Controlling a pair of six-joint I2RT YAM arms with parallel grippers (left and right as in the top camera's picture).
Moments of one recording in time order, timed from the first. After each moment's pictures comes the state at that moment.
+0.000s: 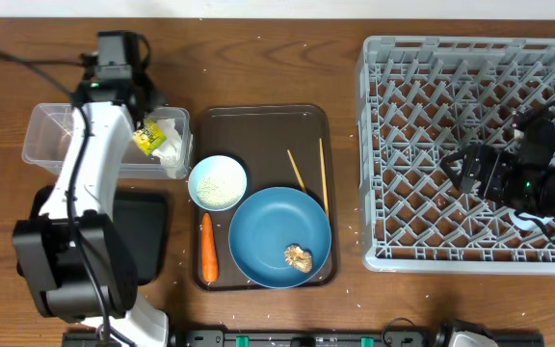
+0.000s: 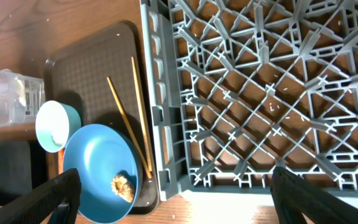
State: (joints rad) left arm 0.08 1.78 1.45 -0.68 -0.22 -0.60; right arm -0.24 1.18 1.41 -1.32 -0.42 0.12
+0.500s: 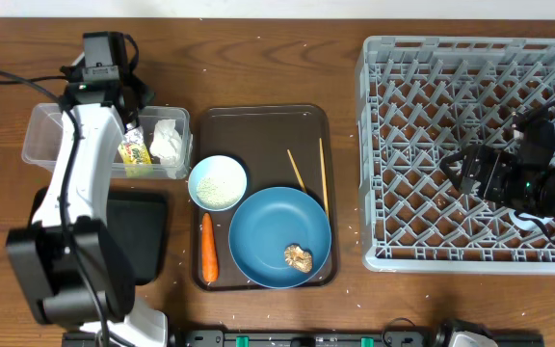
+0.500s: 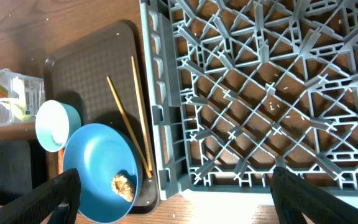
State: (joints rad) left arm 0.11 1.74 1.45 -0.69 -0.18 -0.73; right arm -0.24 1.18 1.41 -1.33 -0.42 0.12
